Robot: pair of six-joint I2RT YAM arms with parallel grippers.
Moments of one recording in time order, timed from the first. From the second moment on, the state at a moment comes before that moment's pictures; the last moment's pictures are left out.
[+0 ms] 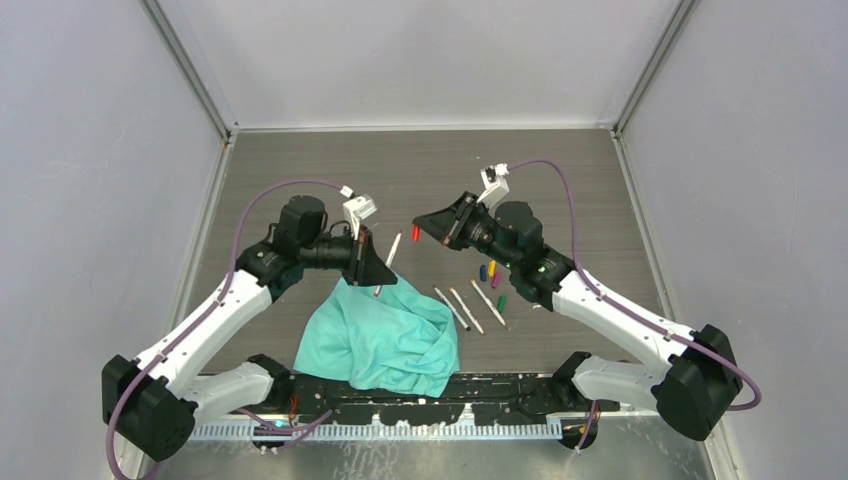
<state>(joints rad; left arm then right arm) -0.51 1.06 0.87 -0.39 0.79 -0.27 0.72 1.13 0.80 0.20 -0.12 0.94</state>
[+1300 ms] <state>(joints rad) -0.53 1.06 0.87 -0.40 0.79 -0.27 0.75 1.19 0.86 0.28 -0.10 0.94</state>
